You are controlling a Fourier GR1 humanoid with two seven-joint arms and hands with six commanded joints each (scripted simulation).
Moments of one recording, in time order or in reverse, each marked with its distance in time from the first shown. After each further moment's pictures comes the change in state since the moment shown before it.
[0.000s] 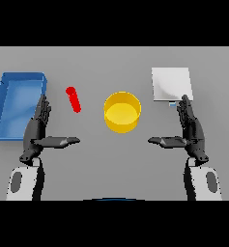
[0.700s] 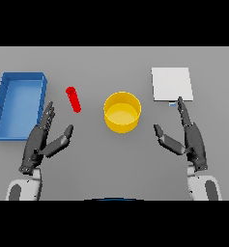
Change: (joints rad) left arm 0.125 0.056 -0.144 -0.211 -0.160 -0.013 0.069; right arm 0.086 -0.074 0.126 -0.142 0.255 -0.049 -0.081
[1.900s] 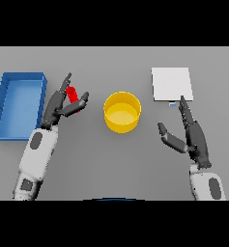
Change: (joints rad) left arm -0.569 -0.005 0.142 0.728 -0.033 0.042 -0.095; right arm -0.021 -0.006 -0.037 0.033 -0.085 0.049 -0.007
